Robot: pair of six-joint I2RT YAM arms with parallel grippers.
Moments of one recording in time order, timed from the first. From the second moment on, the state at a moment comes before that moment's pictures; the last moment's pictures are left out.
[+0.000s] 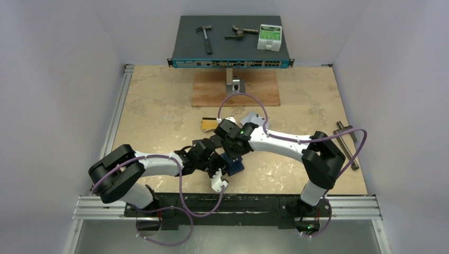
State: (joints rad) left arm -0.91 1.48 0.52 0.14 0.44 1.51; right arm 0.95 1.69 1.18 -0.70 0.24 0.50
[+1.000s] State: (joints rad) left arm -0.91 1.48 0.52 0.14 0.44 1.50; right arm 0.99 1.77 1.18 -0.73 0.33 0.51
